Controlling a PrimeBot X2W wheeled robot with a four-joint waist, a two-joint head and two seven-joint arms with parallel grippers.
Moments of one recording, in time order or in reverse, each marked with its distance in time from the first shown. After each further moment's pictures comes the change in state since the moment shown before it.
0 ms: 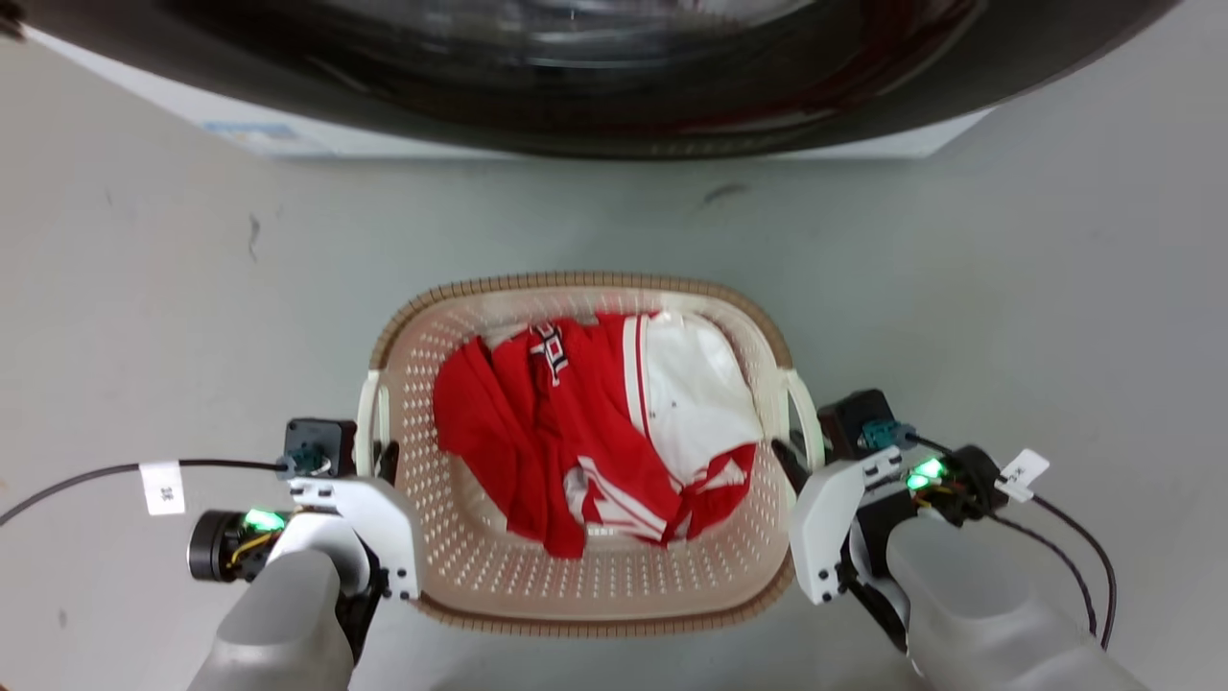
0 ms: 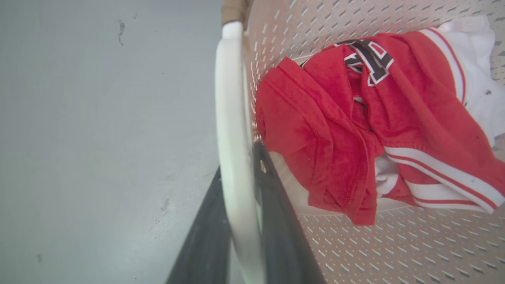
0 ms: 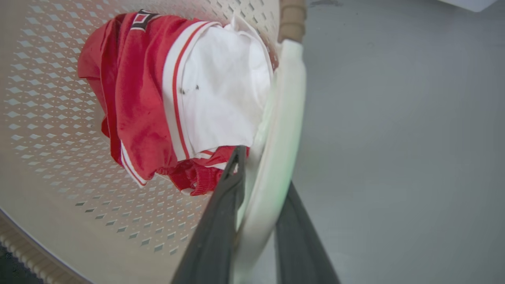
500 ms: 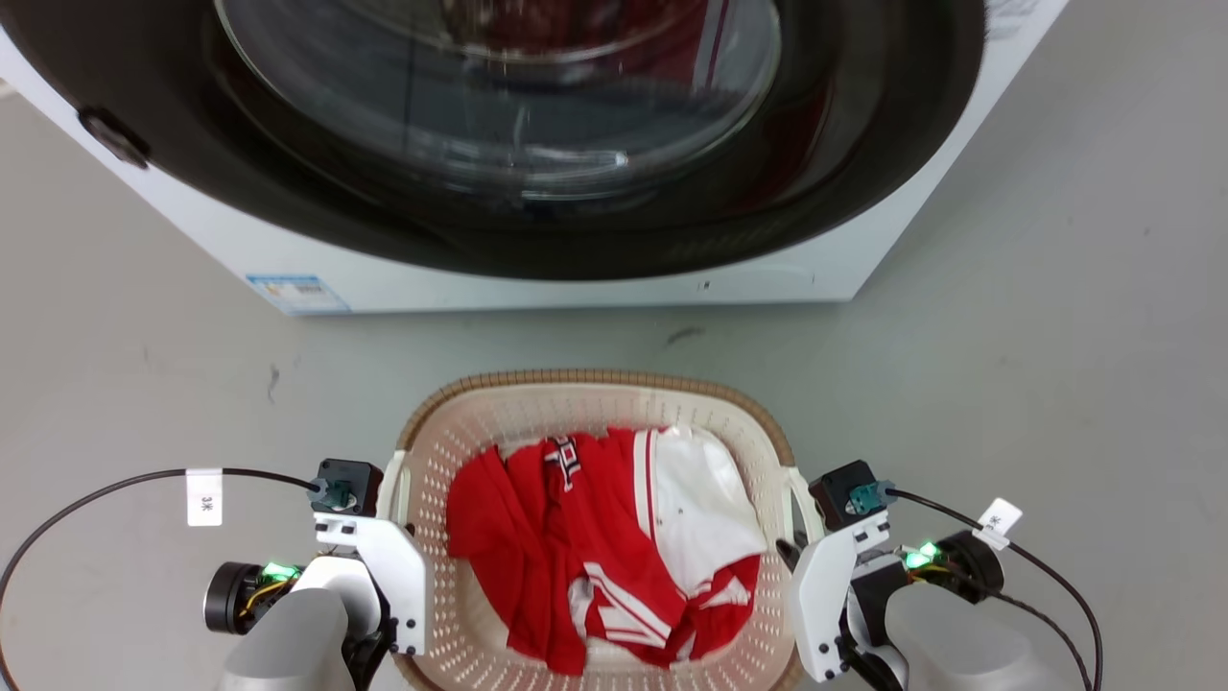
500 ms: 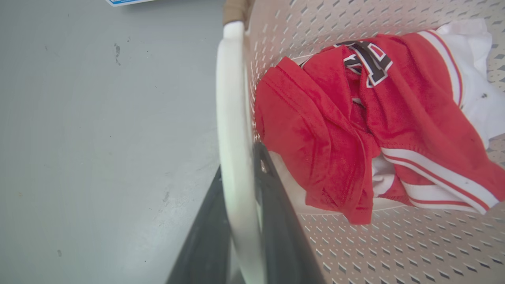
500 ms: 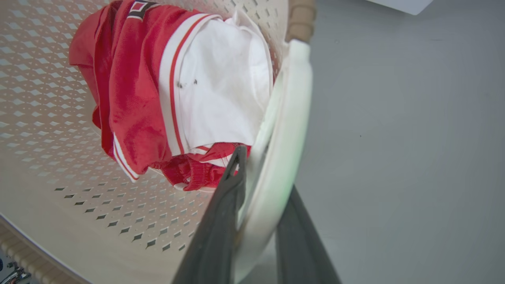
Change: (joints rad) left arm 0.050 0.021 -0.208 0.005 -0.178 0.000 0.180; right arm 0.083 0.000 0.114 0.021 0.141 0.000 0.122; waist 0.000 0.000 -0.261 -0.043
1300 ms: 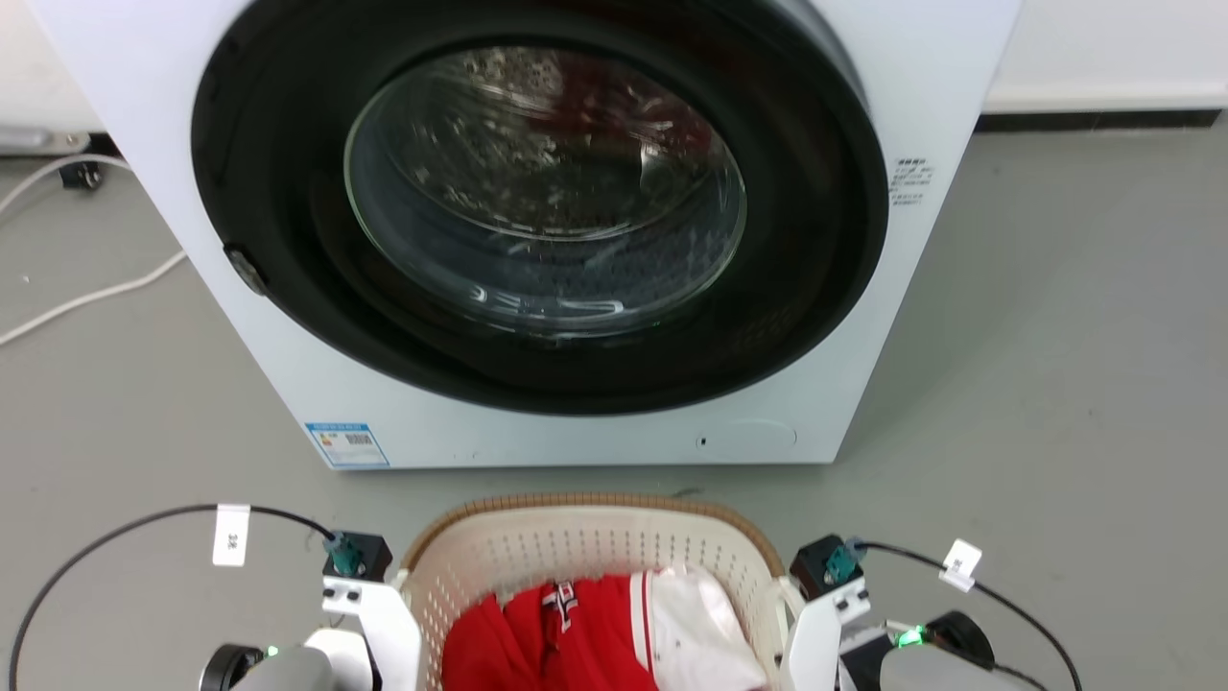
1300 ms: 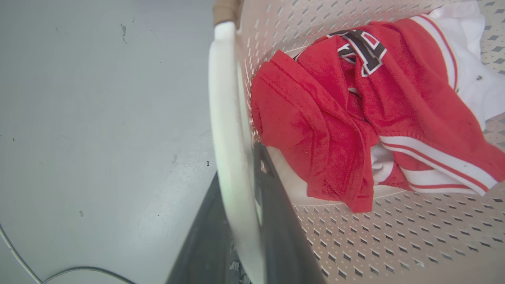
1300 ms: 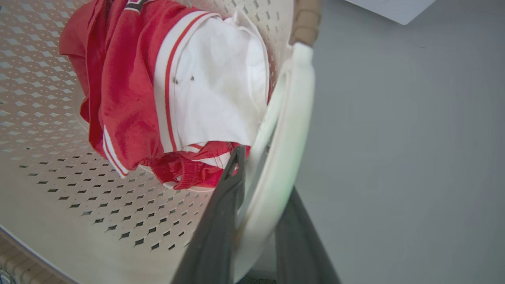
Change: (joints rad) left arm 0.094 0.111 -0.321 -0.137 -0.329 0.002 0.328; right arm 0.060 -0.032 0.210 -0.057 0.208 0.001 0.216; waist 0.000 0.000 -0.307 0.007
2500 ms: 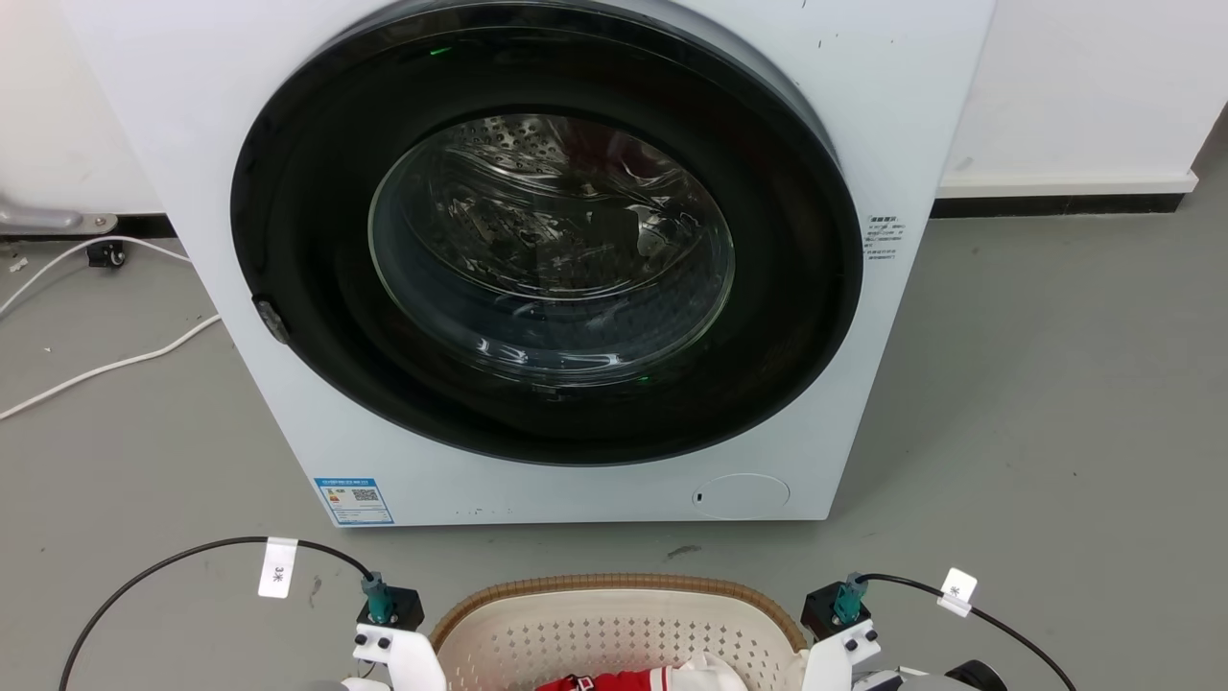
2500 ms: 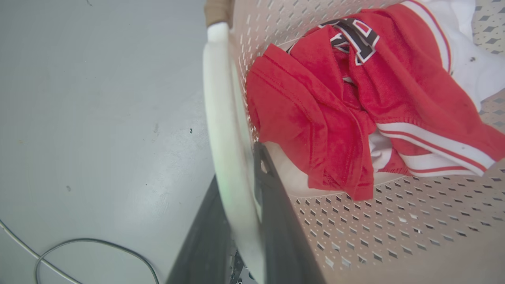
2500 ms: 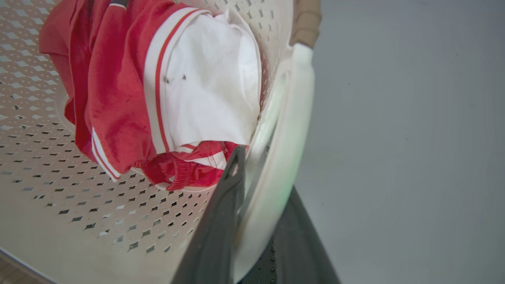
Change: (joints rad) left arm 0.020 0.012 -0.268 -0.018 -0.249 0.001 0.149; right arm 0.045 -0.031 0.071 -0.010 0.097 0.002 0.167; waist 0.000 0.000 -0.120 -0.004
